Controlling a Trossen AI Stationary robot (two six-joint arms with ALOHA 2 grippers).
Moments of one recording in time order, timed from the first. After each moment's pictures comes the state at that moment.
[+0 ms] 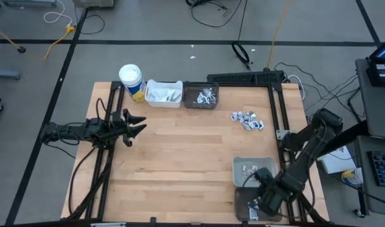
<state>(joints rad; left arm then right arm) -0.07 0.01 0.02 0.13 -0.32 -0.24 0.91 1.54 1.26 -1.11 -0.05 2.12</state>
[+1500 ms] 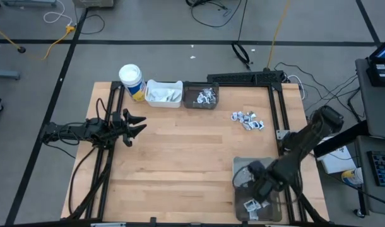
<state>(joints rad) -0.07 0.01 0.02 0.13 -0.32 -0.24 0.78 1.48 1.13 -1.03 -0.08 1.95</state>
